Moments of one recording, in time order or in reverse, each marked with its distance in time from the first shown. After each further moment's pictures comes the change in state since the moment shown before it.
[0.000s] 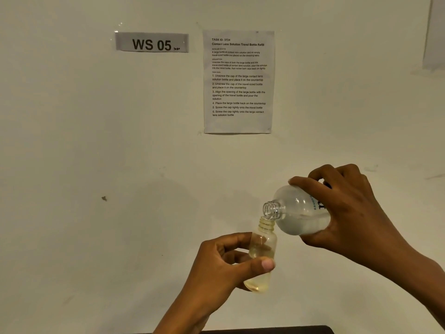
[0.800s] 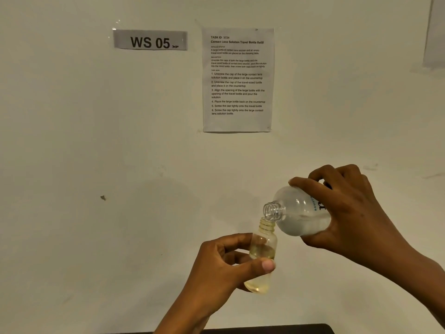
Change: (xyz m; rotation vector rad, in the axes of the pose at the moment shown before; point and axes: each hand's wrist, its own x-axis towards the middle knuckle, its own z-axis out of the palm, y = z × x) left_hand 0.001 -0.003 0.002 0.011 -0.012 -0.001; right_hand -0.002 0.002 0.002 -0.013 -0.012 -0.002
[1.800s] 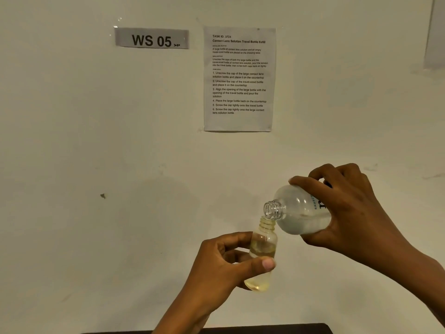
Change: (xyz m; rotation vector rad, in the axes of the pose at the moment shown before) left_hand -0.003 0.004 -0.001 -0.018 0.002 0.022; right_hand 0.001 -0.002 -0.002 0.002 -0.003 -0.006
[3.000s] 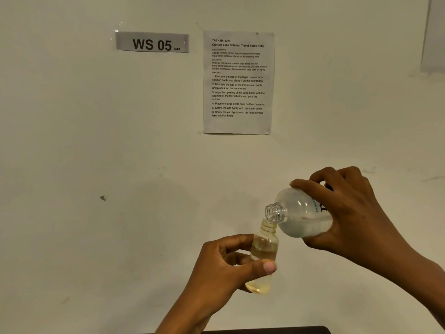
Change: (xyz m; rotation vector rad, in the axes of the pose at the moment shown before) left_hand 0.002 -0.003 0.001 0.033 -0.012 -0.009; right_hand -0.002 0.002 -0.001 -0.011 0.006 0.000
